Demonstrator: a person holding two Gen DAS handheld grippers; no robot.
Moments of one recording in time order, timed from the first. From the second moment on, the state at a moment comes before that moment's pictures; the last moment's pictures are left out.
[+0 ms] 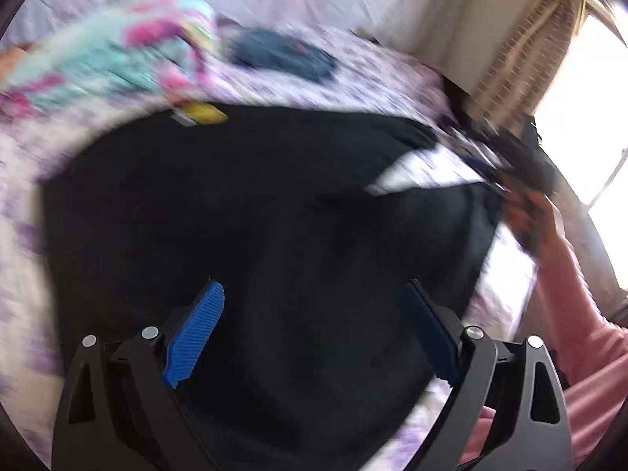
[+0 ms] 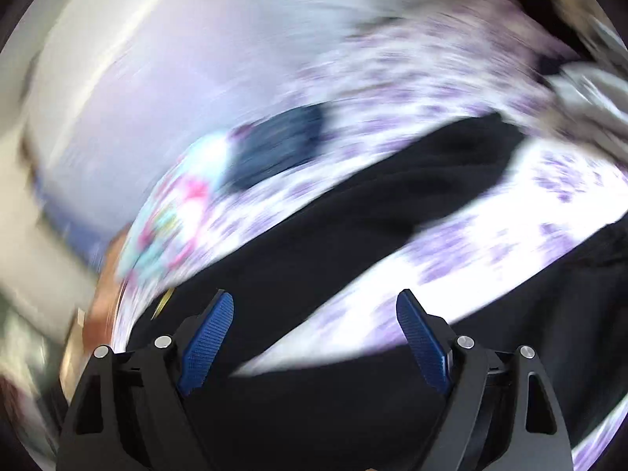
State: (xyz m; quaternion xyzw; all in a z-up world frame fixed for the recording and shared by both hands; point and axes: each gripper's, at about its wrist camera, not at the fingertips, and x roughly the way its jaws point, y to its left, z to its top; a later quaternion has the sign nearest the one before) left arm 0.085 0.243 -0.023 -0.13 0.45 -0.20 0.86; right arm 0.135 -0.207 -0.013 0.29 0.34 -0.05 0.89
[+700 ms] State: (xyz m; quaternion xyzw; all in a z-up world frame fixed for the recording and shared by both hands) left arm 0.071 0.129 -0.077 -0.03 0.51 -0.34 0.79; right arm 0.205 -0.370 -0.071 0.25 0.41 -0.17 0.86
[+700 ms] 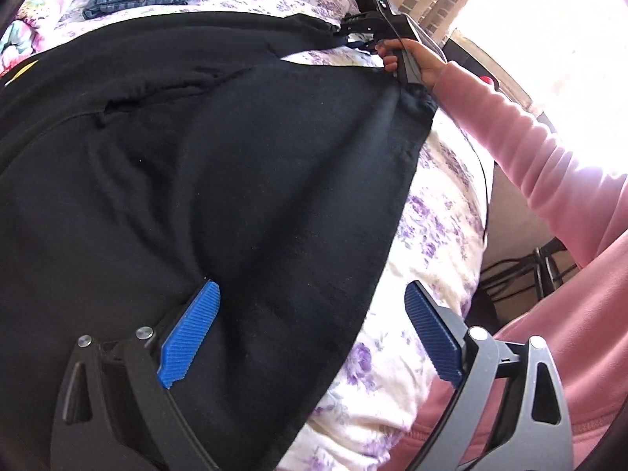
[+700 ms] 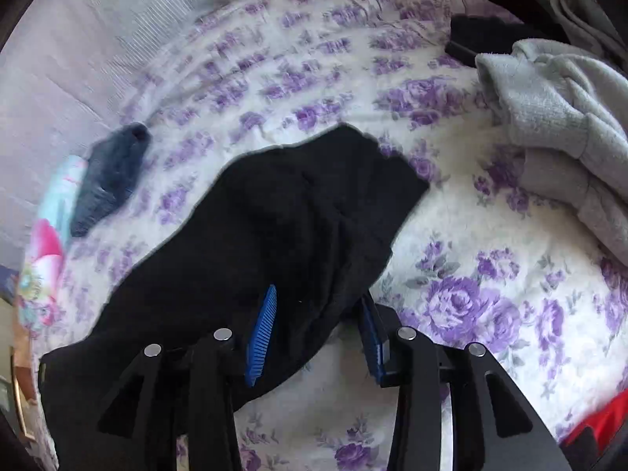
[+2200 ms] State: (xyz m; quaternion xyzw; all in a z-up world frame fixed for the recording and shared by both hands) left arm 0.261 0.381 -0.047 -0.06 0.49 -0.04 0.87; right arm 0.377 -0.264 0.004 -0.10 0.48 -0.06 0.87
